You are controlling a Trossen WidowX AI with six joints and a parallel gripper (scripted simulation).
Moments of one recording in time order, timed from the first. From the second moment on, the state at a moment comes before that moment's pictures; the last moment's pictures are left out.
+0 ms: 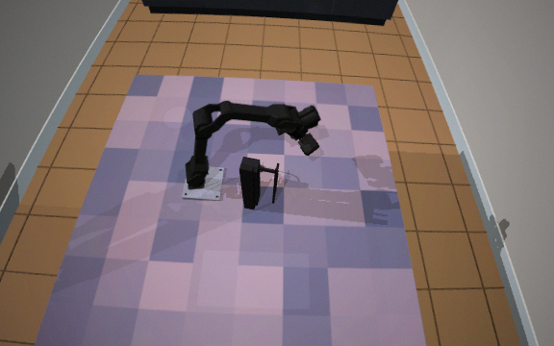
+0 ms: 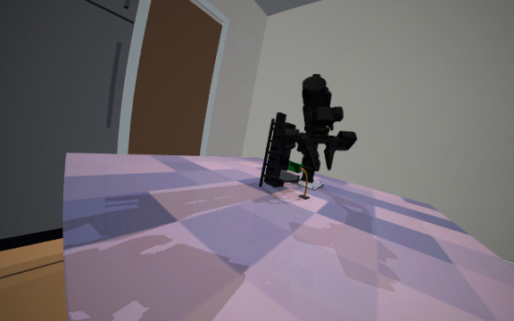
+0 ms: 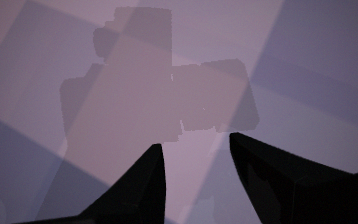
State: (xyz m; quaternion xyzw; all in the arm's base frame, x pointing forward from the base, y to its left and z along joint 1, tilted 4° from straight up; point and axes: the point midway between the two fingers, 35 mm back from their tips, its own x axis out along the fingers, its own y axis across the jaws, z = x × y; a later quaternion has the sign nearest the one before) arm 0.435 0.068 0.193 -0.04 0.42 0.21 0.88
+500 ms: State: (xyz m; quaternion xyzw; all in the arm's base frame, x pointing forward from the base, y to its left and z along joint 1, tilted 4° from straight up) arm 0.266 0.024 0.159 -0.40 0.56 0.36 0.63
